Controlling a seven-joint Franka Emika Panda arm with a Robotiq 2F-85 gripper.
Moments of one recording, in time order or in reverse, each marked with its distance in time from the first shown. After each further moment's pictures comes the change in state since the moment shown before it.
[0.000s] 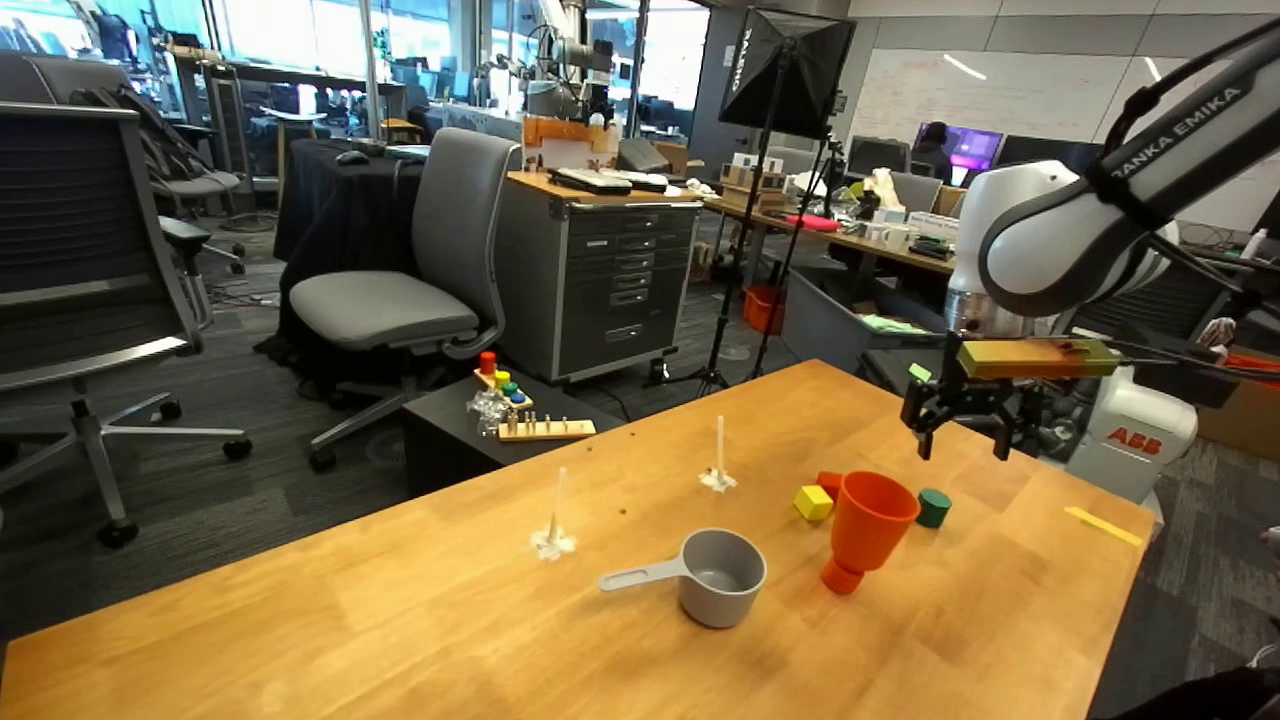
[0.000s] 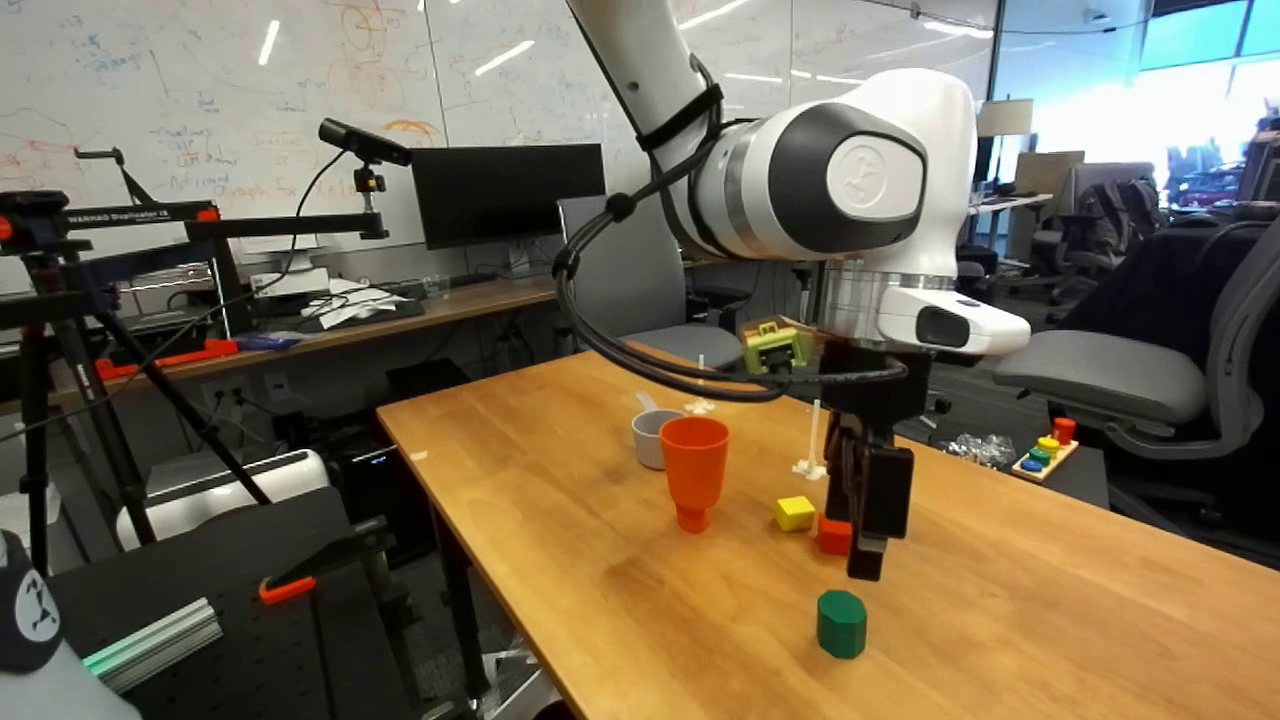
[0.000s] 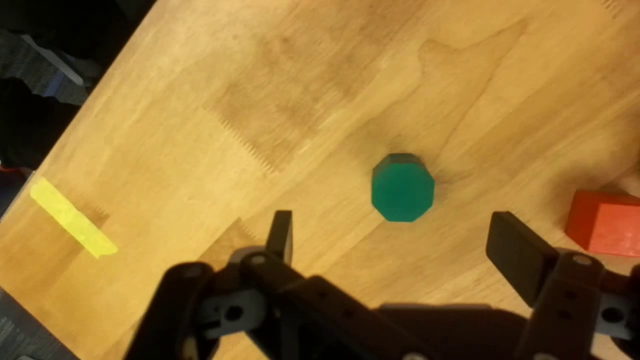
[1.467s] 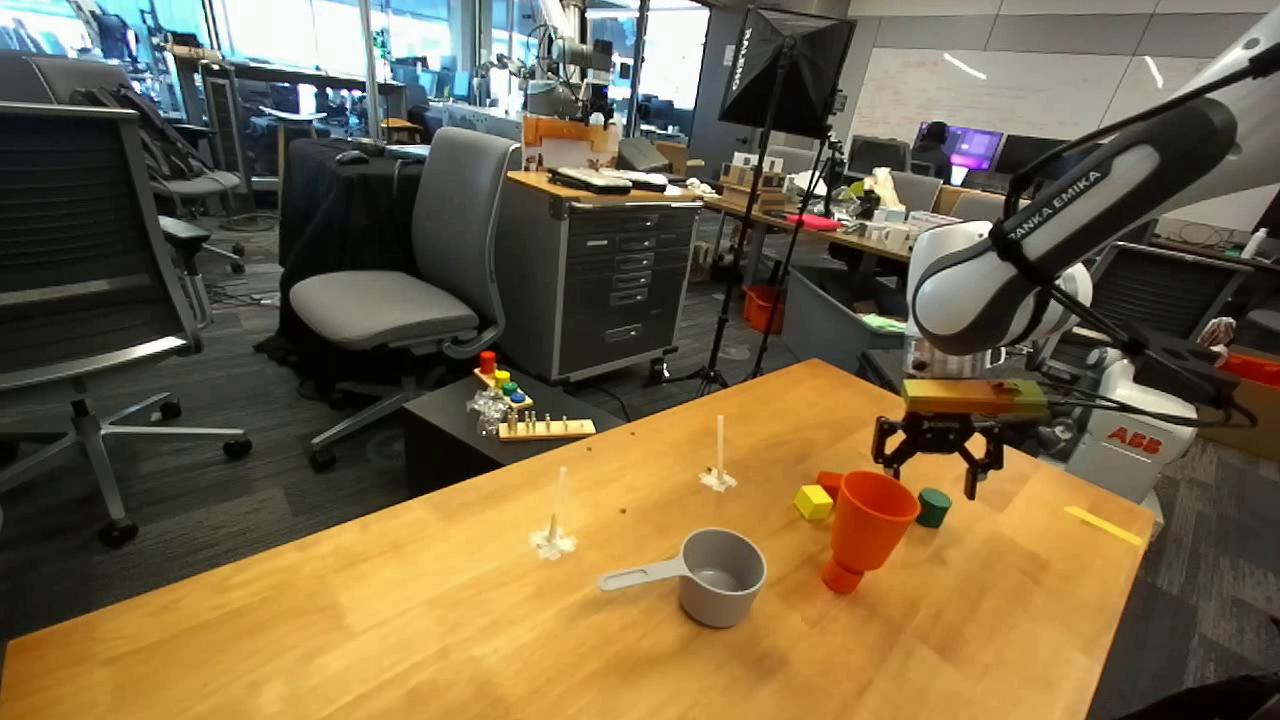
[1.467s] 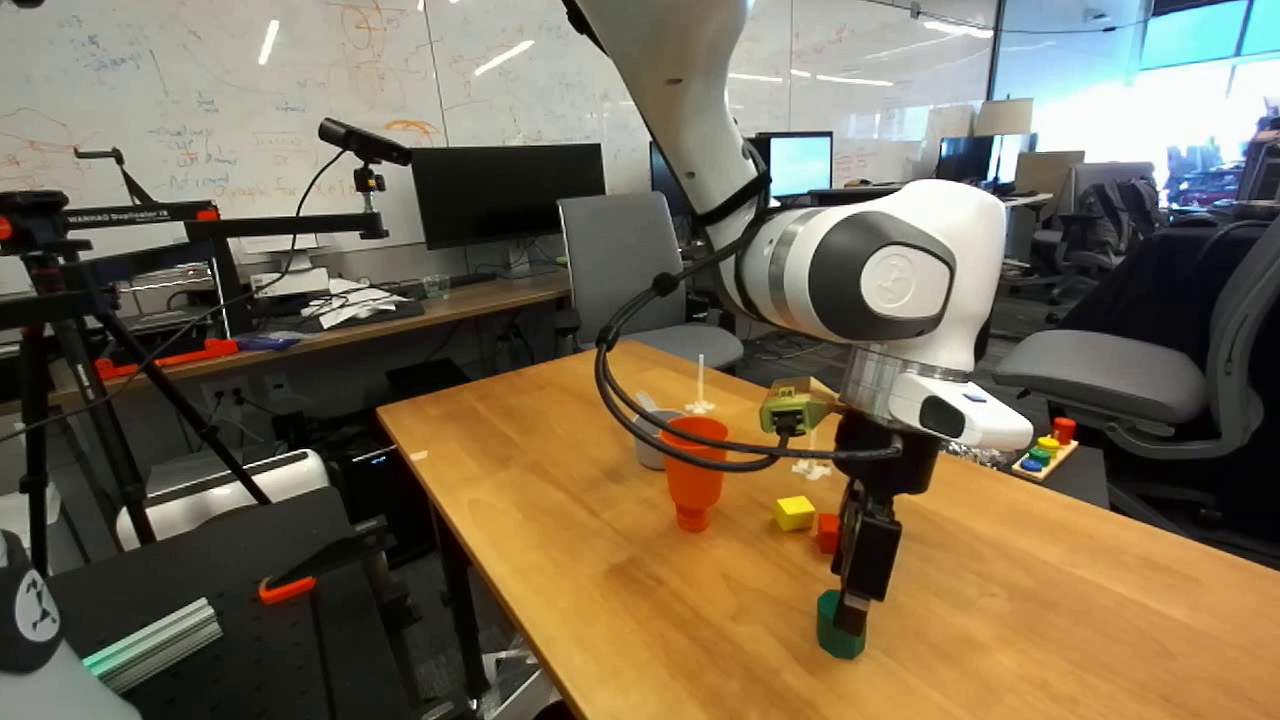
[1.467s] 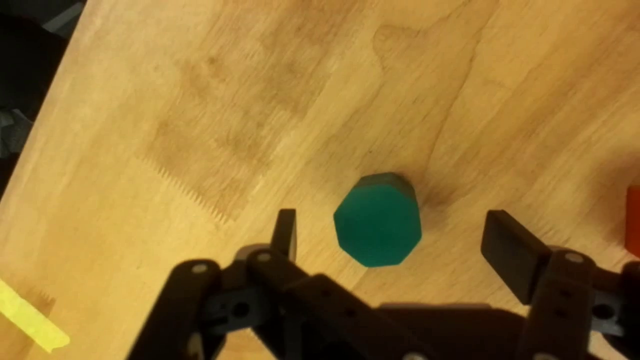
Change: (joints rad) arm 0.008 0.228 -0.010 0.203 0.121 -0.090 0.096
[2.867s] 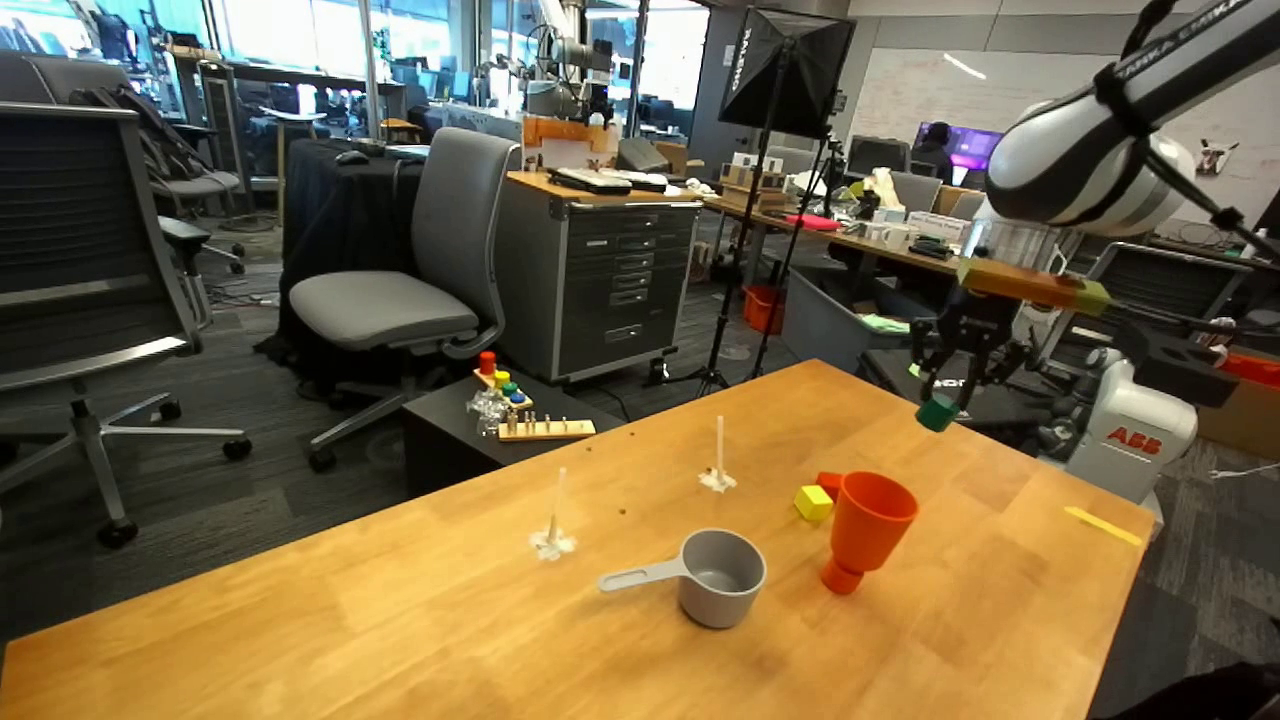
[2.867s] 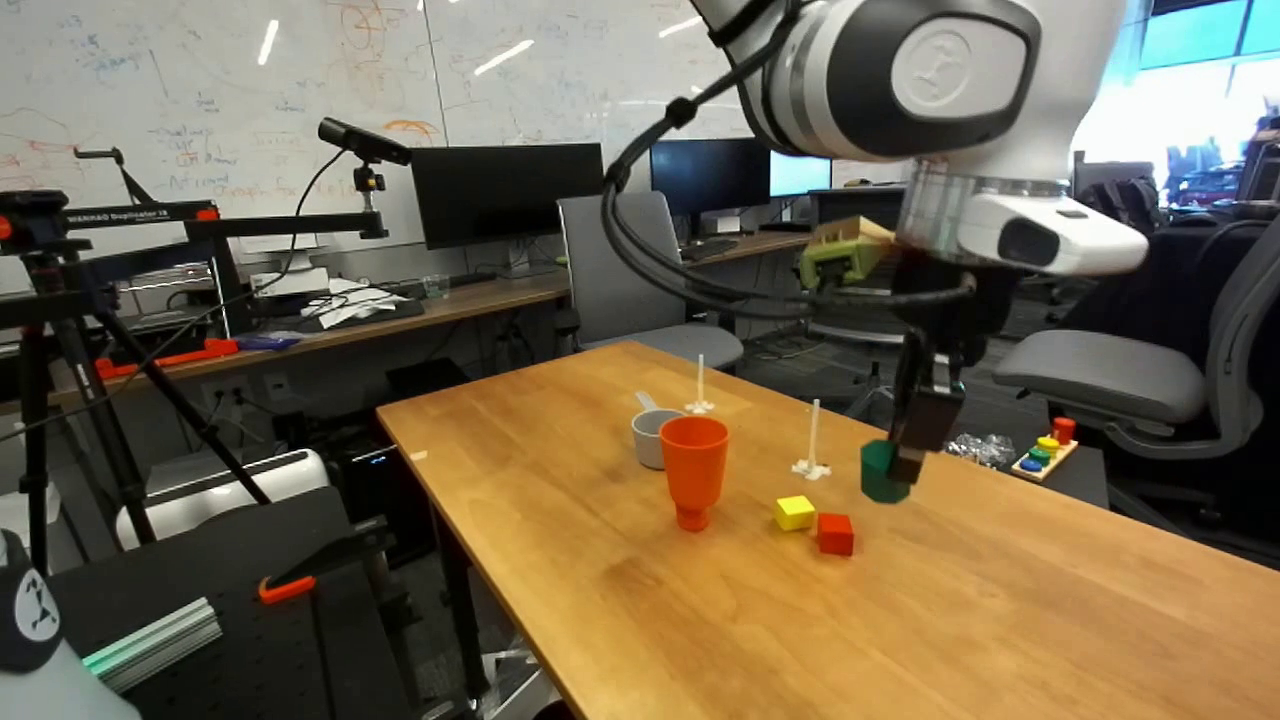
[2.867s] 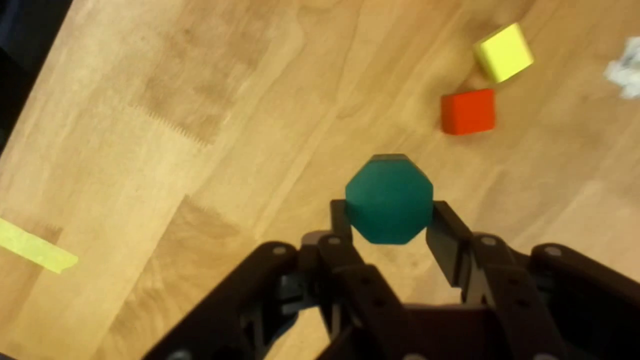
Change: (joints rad) arm -0.080 -0.286 0.018 -0.092 0.150 0.003 -0.145
